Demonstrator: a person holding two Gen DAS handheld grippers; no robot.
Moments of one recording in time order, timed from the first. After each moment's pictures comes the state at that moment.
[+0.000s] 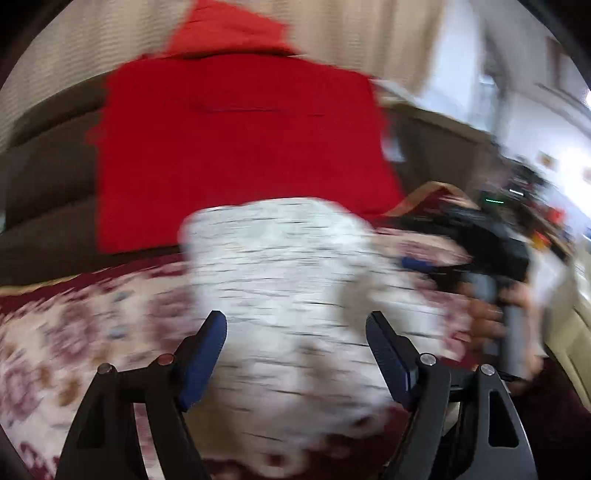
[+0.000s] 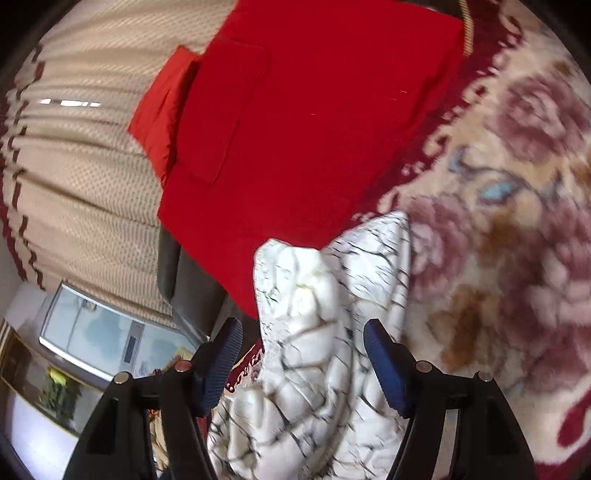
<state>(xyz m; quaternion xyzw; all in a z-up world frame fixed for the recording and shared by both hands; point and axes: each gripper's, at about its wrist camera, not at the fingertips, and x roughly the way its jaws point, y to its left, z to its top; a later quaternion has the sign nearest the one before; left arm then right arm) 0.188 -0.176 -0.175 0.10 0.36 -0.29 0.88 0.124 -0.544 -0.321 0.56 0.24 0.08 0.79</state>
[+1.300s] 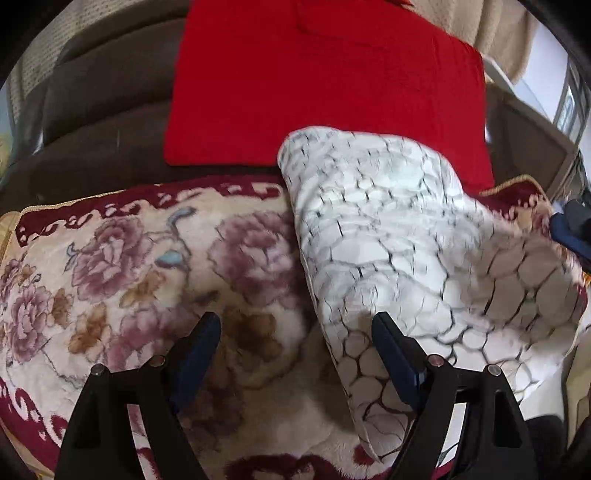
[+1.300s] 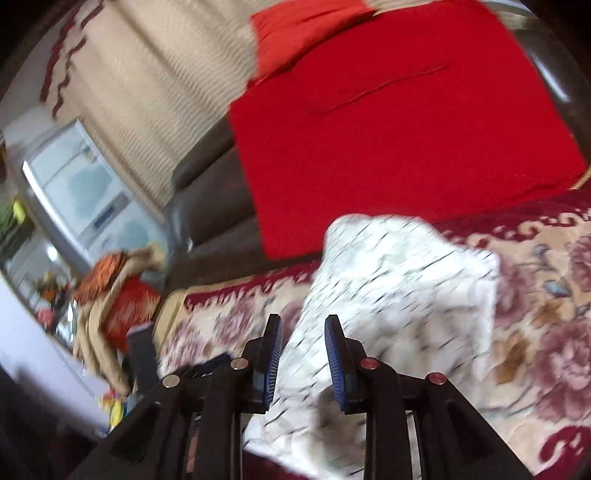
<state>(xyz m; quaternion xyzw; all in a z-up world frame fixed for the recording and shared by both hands) 0.239 -0.146 -0.235 0.09 0.46 -0.17 0.86 0.118 -0.405 -0.214 0.30 0.30 0.14 0.89</state>
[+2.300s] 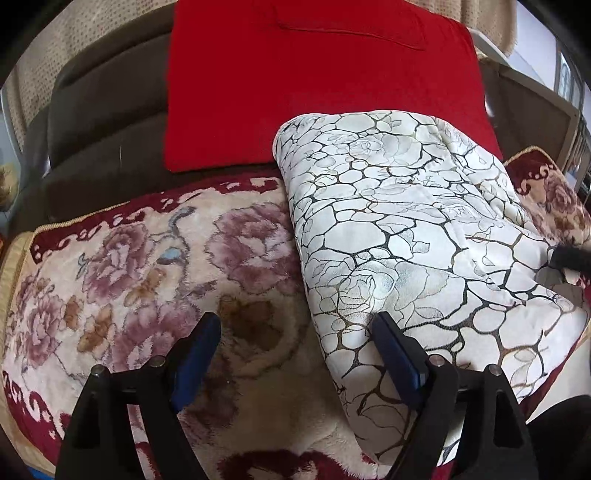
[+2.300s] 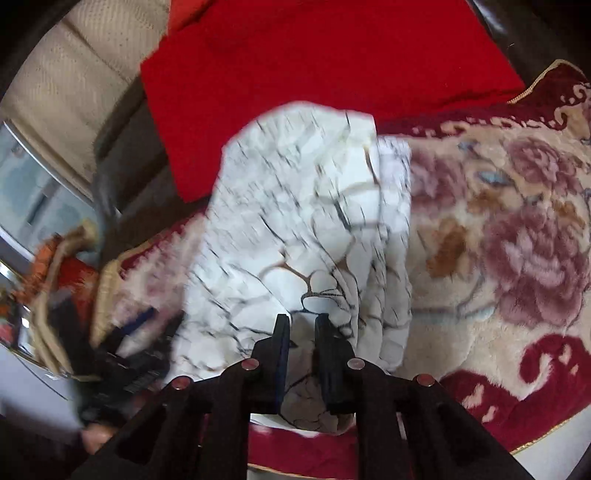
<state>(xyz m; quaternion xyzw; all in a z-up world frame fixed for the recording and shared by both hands) 0.229 -0.155 -0.251 0.14 0.45 -0.15 0.87 0.107 -0.448 -0.273 0.34 0.40 0.04 0.85</state>
